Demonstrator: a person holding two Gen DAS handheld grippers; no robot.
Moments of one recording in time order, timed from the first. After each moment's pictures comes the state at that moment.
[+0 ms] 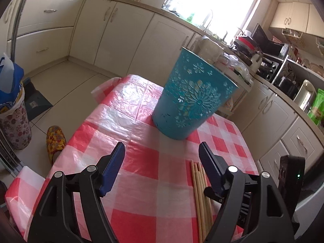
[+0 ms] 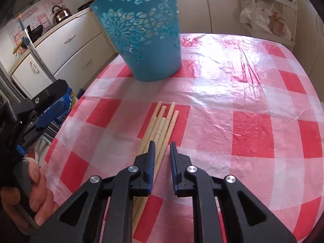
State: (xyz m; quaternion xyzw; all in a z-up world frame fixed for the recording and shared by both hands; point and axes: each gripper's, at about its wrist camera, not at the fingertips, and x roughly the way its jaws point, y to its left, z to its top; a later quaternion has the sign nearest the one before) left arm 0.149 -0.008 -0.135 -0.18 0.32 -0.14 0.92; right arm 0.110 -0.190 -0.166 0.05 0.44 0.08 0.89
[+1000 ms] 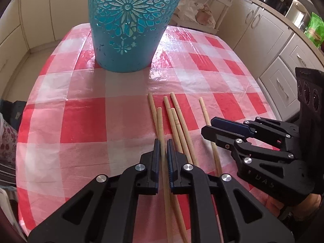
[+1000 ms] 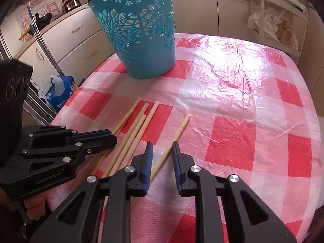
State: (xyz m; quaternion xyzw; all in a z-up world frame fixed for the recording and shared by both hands) left arm 0.178 -0.101 -0.168 0.01 0.51 -0.23 0.83; right arm 0.120 -0.209 -0.169 0.02 0.46 0.12 0.88
